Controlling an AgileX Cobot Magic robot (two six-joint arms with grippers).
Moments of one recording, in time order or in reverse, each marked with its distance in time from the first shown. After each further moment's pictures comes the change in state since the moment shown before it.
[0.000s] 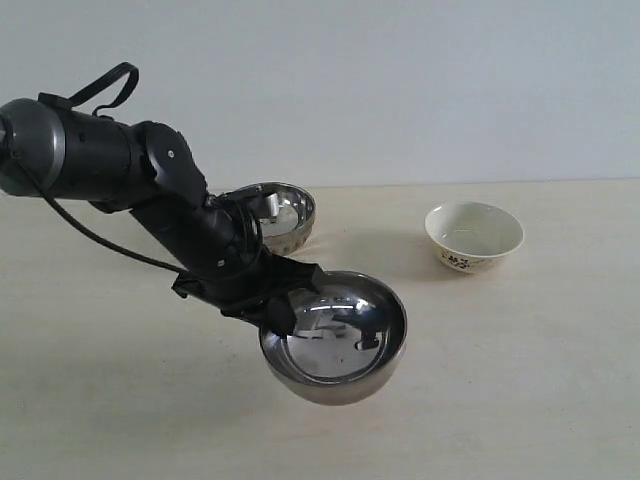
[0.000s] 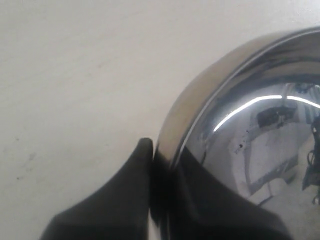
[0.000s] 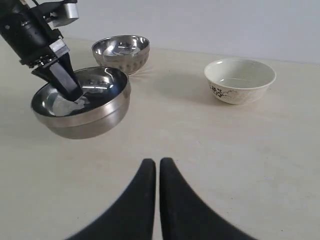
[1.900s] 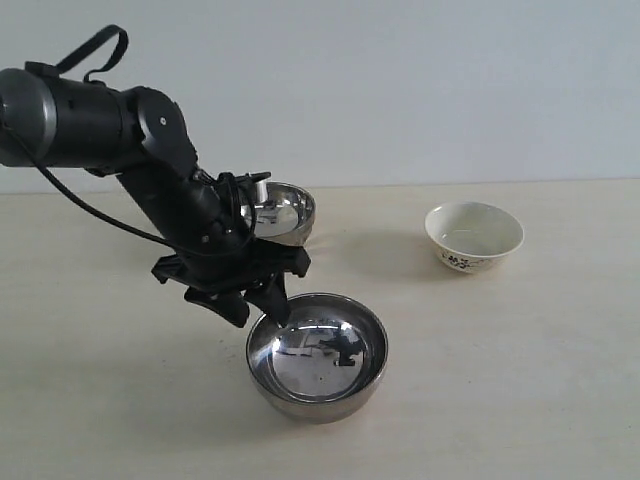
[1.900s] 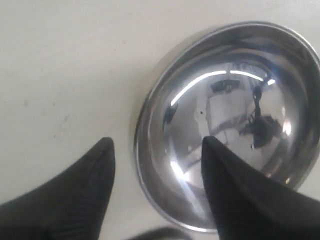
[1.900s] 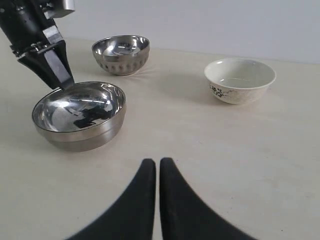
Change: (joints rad) left arm 0.028 -0.005 -0.091 0.108 0.187 -0.098; right arm 0.000 0.000 0.000 0.000 0.000 0.000
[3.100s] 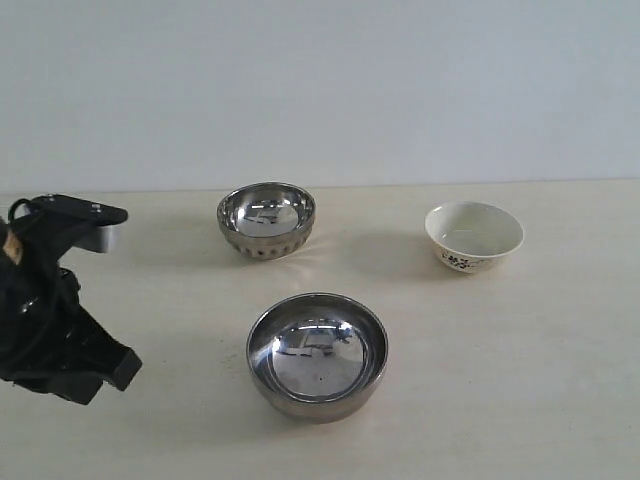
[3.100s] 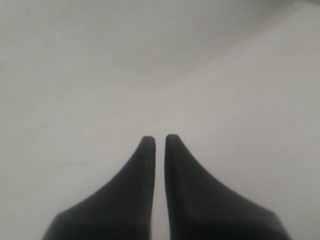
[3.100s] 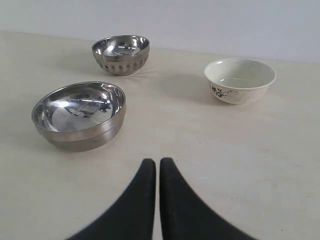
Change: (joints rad) left arm 0.002 -0.602 0.560 0.365 -0.008 -0.128; right arm 0.000 0.000 0.000 0.000 0.000 0.000
